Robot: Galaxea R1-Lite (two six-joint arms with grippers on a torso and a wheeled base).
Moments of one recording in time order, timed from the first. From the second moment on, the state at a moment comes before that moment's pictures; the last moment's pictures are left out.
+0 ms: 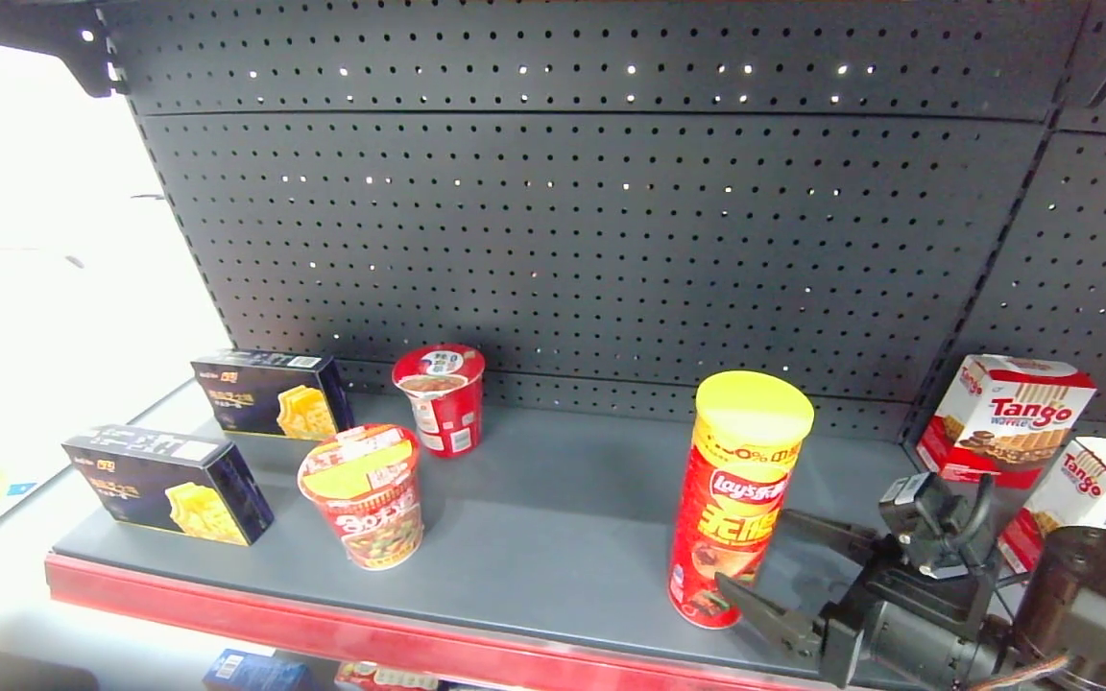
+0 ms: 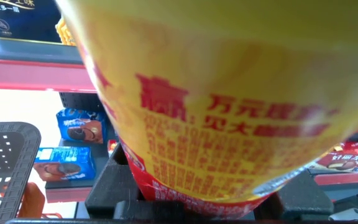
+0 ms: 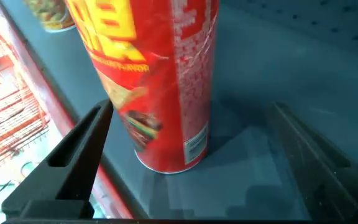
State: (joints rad) left arm -0.30 0.02 -0.15 0.20 0.00 -0.21; right arm 0.60 1.77 -0.08 -1.57 0.13 0.02
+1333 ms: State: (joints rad) left arm -0.31 0.00 -0.13 0.20 -0.01 -0.24; right arm 0.46 1.65 -0.01 -1.55 0.13 0.02
